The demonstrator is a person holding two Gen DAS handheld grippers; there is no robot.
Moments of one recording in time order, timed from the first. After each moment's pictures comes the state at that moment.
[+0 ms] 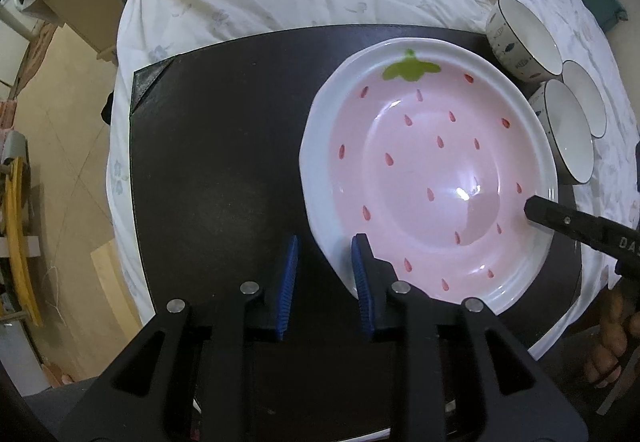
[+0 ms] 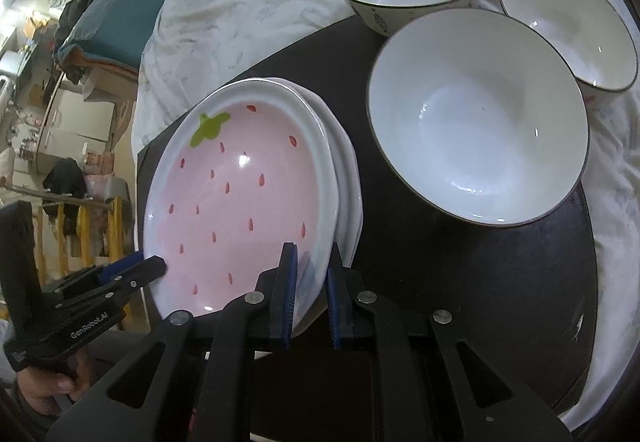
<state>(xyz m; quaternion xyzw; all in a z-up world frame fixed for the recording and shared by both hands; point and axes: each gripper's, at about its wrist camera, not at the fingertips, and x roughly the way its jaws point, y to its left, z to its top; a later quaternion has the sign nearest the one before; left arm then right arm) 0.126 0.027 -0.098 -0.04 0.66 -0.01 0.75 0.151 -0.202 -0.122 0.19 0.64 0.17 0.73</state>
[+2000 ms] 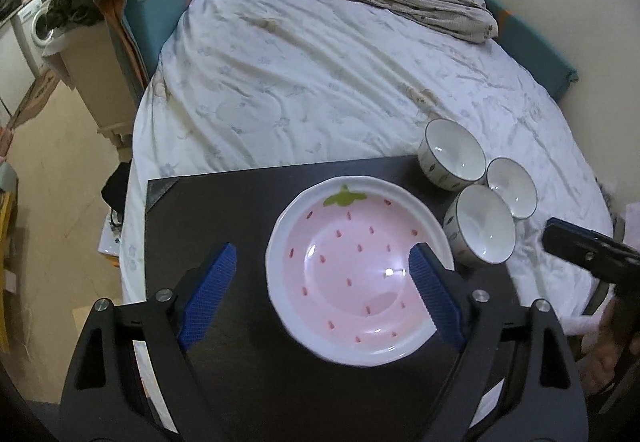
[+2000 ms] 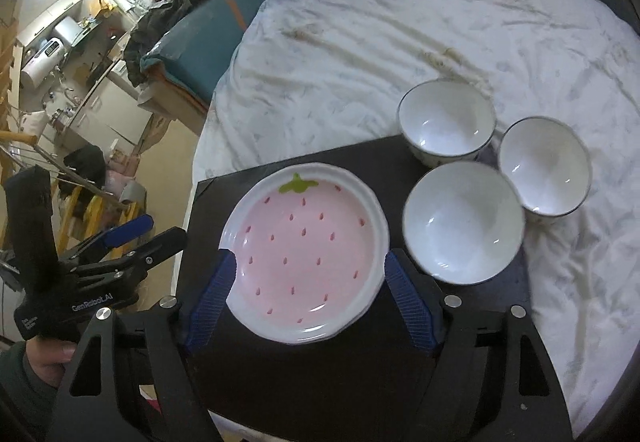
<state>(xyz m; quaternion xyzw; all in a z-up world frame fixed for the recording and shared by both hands) 0.117 0.015 -0.004 -0.08 0.49 -0.03 0.87 0.130 -0.209 -0.002 0.11 0.51 0.22 0.82</state>
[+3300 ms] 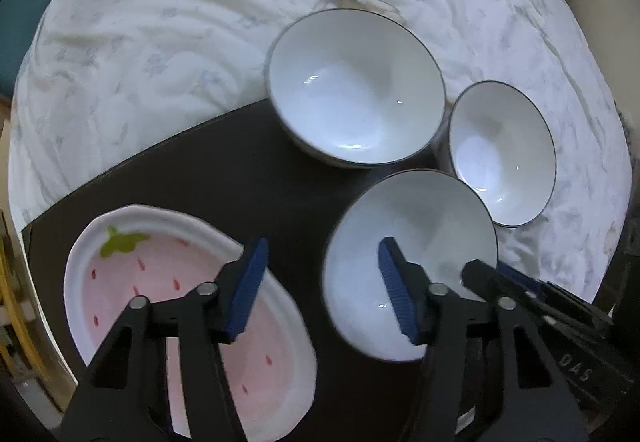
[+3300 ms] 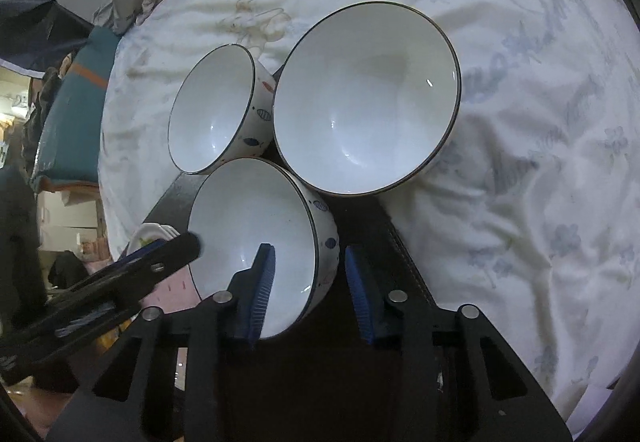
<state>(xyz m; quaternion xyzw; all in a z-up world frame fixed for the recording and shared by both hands) 0.245 -0.173 -0.100 0.00 0.66 -0.09 0.75 0.190 -0.345 -0.112 0.27 0.61 0.07 0.74</state>
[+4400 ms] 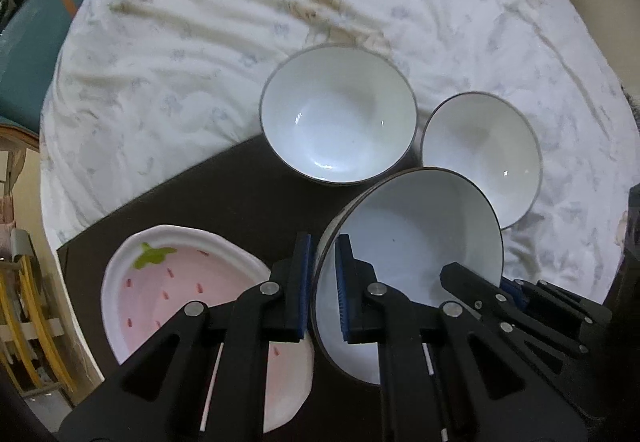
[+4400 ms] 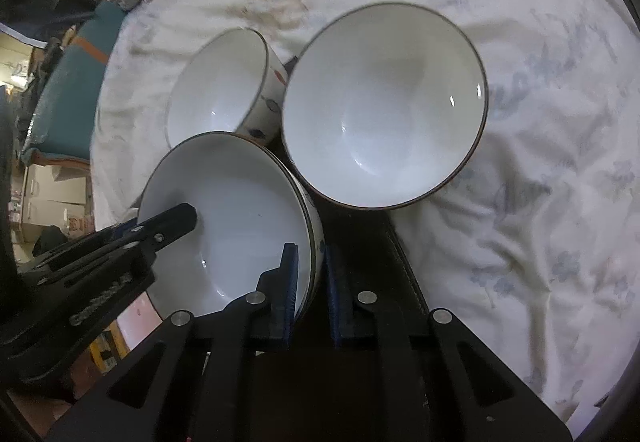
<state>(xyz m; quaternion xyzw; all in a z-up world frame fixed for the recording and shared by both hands) 0.225 -0.191 -0.052 0.06 0.62 -0.07 0.78 0.196 -0.336 -0.110 0.23 0.61 0.08 0.75</state>
